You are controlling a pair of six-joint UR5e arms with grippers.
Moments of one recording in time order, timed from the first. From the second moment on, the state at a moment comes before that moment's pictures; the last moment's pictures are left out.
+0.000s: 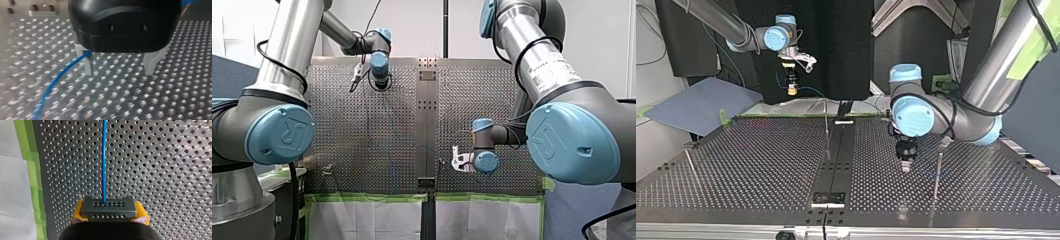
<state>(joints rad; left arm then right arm) -0.29 -1.86 -1.44 -3.17 -1.97 -1.34 2.06 -0.85 1.92 -0.89 1.71 1.54</state>
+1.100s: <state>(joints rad) -0.39 -2.07 -1.55 -3.11 -2.18 -1.22 2.05 -0.85 1.92 -0.89 1.70 1.56</state>
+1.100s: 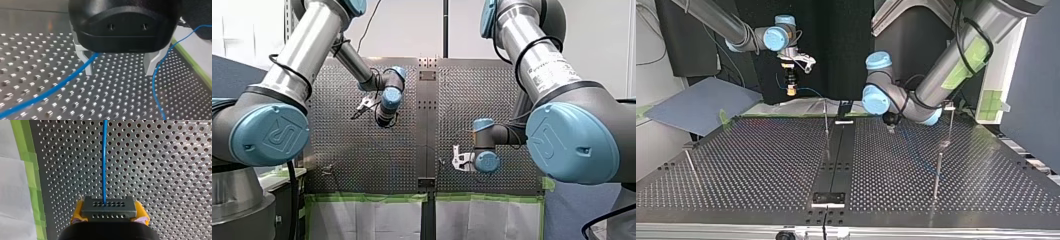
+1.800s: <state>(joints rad) -0.46 -2.12 -1.56 -3.06 -2.13 -1.30 2.05 -0.85 1.92 -0.89 1.70 1.56</state>
